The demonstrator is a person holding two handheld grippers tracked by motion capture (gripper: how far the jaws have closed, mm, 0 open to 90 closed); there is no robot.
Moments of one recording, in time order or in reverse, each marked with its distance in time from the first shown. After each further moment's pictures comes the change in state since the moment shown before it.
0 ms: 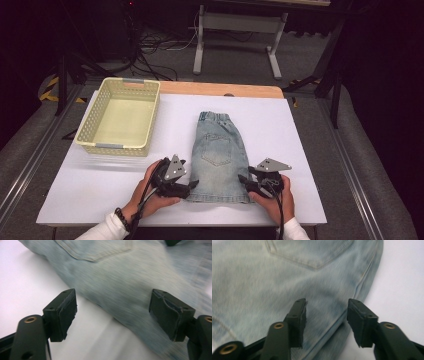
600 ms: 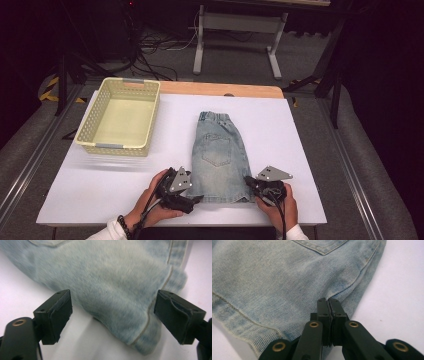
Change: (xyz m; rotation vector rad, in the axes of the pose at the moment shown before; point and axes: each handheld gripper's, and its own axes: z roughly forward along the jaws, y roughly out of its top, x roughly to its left) left arm -0.017 -0.006 0.007 0.003 -0.074 0.036; right arm 0.007 -0.012 -0.011 0.005 -0.027 -0.072
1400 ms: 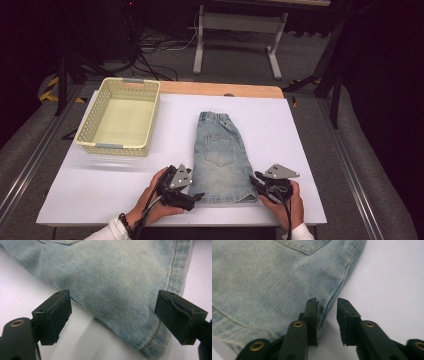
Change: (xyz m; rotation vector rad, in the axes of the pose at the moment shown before) left arm 0.006 0.002 0.006 -0.003 0.003 -0.019; right arm -0.017 -0.006 -0.004 -0.009 -0.049 0.007
